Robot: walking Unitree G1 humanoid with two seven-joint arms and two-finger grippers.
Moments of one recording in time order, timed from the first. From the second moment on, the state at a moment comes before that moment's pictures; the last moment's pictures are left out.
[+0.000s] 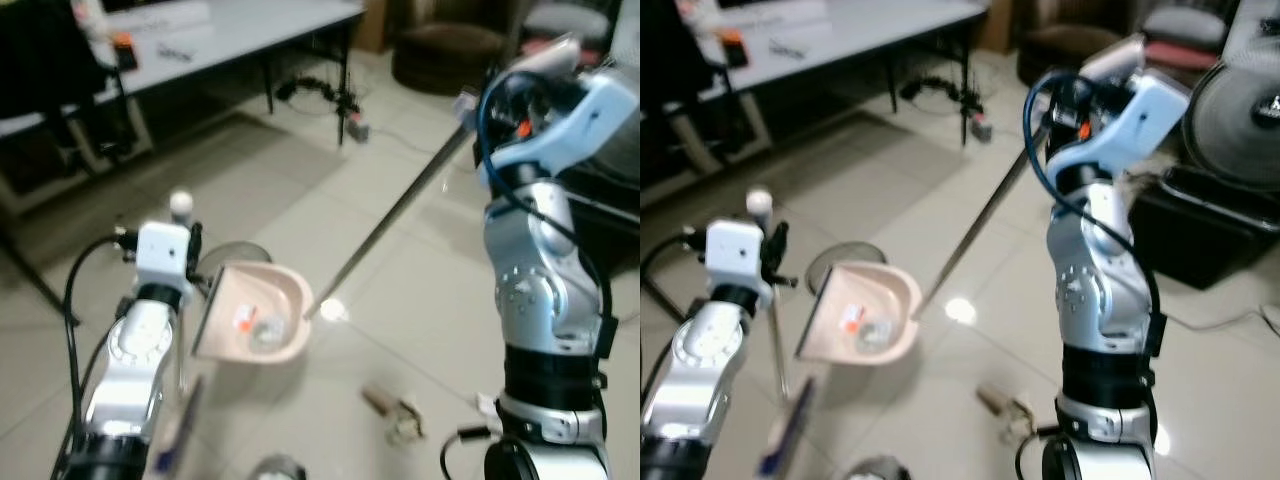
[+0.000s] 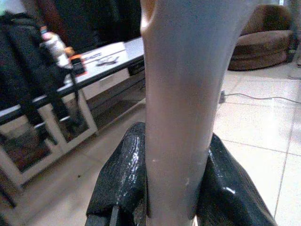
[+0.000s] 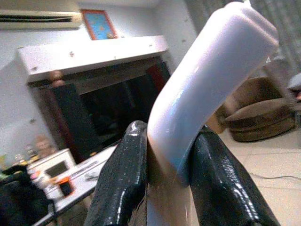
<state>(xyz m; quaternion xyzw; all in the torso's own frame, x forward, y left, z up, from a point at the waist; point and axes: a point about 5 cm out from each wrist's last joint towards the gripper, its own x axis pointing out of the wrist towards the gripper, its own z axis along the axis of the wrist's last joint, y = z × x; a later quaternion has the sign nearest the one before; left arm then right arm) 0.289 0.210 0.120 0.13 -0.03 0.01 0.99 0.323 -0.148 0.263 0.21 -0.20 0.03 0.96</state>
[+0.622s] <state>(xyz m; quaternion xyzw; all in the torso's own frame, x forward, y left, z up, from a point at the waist) 0.290 0.197 0.116 0.12 -0.03 -0.01 0.99 0.325 -0.165 0.254 0.21 -0.19 -0.01 0.96</state>
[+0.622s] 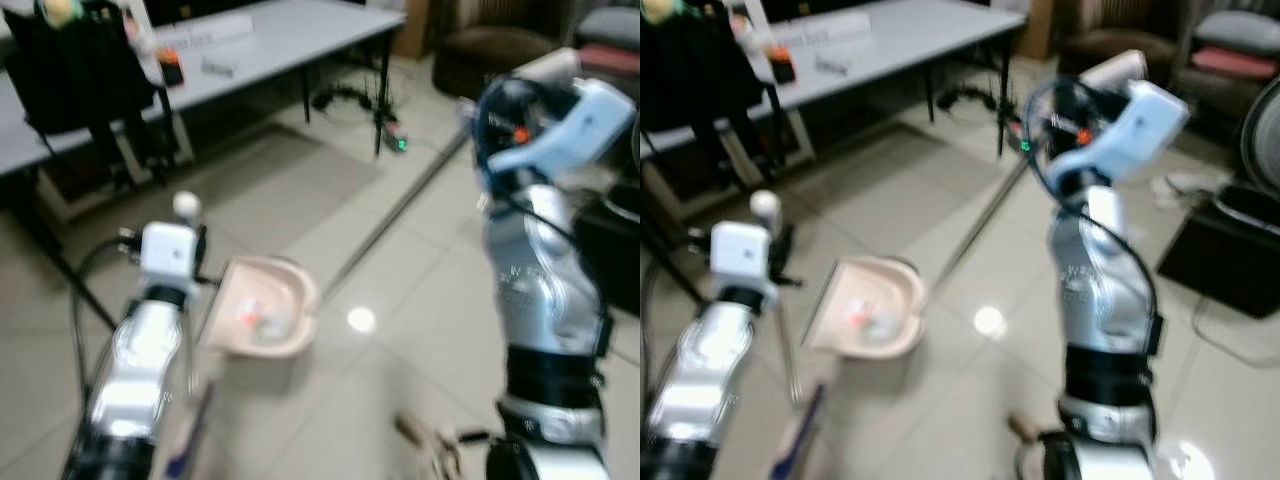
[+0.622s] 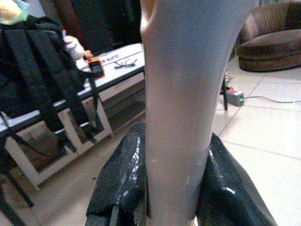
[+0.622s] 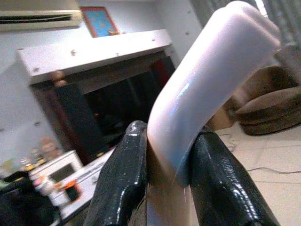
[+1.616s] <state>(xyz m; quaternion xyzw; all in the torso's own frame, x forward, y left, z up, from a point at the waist) 0.292 0.188 0.119 0.12 -0.03 -0.04 0.99 0.316 -0.171 0.247 0.21 -0.19 -0.02 0.96</state>
